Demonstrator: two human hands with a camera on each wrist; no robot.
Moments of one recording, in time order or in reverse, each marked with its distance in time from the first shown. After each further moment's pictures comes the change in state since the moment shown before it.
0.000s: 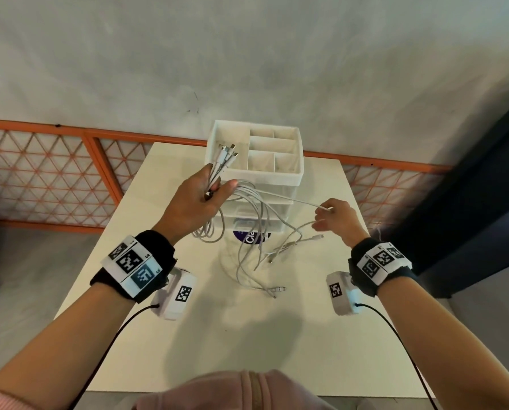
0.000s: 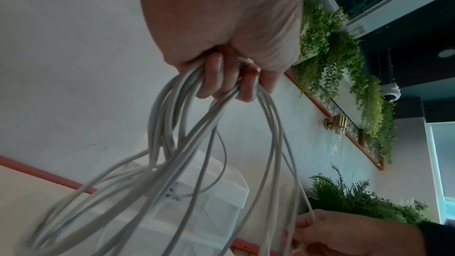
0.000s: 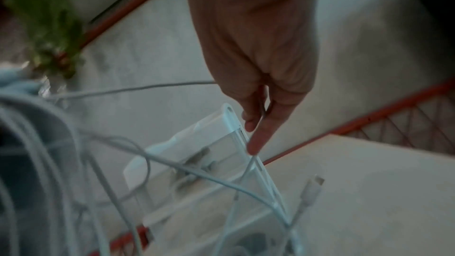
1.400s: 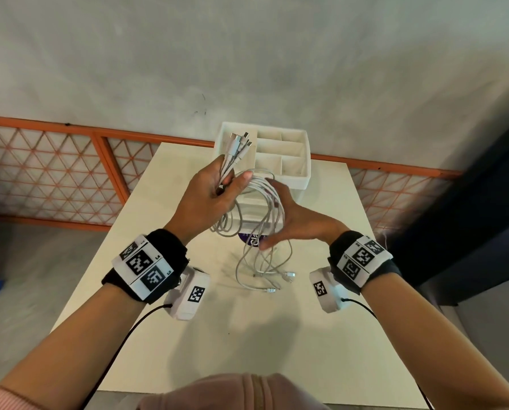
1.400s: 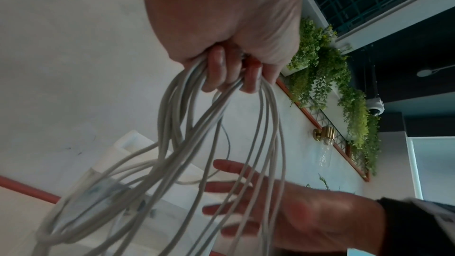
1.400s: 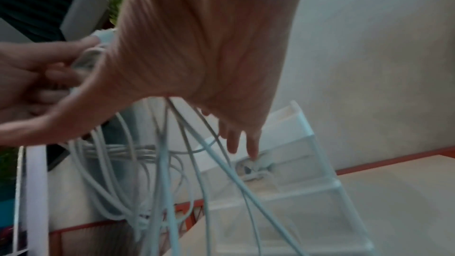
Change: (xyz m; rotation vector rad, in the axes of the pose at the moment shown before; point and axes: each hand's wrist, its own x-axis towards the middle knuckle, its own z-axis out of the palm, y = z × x) left_hand 0.001 0.028 0.003 -0.206 0.055 0.043; right_hand -0.039 -0.072 0.044 -0.161 -0.686 -0.367
